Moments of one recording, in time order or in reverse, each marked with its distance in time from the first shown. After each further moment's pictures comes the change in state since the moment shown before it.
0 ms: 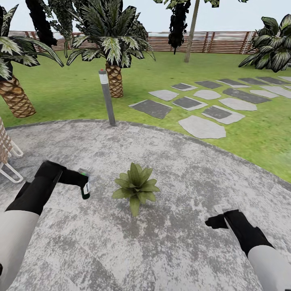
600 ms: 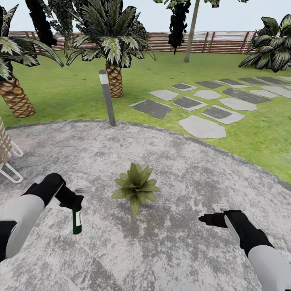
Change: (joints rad) left arm -0.215 -0.005 -0.005 0.772 -0.003 0.018 0.014; right arm 0.000 -0.001 -0.002 -0.001 -0.262 0.009 0.001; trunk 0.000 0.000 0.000
